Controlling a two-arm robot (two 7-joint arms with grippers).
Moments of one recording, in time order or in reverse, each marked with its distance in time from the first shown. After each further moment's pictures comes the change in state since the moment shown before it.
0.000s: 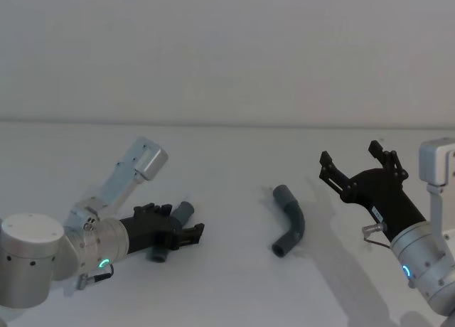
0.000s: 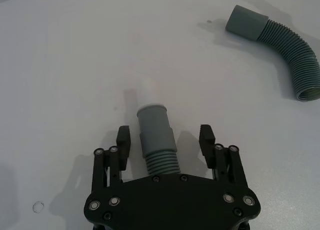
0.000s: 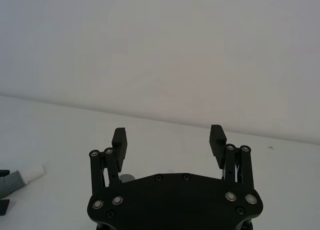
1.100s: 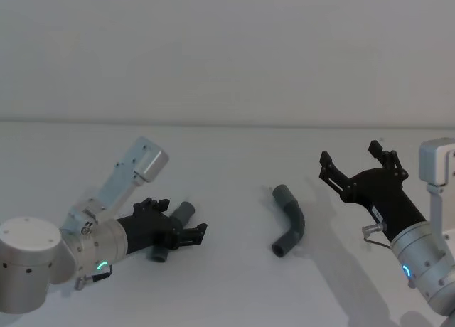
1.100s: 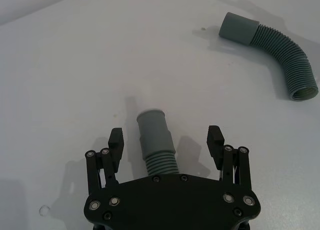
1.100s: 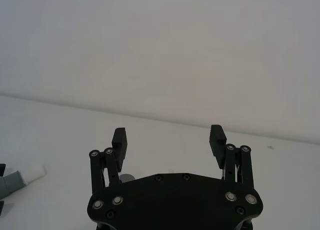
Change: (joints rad) left arm 0.014 0.028 0.015 -0.030 0.010 -0.053 0.009; right arm 0.000 0.000 0.000 0.000 0.000 0.000 0.000
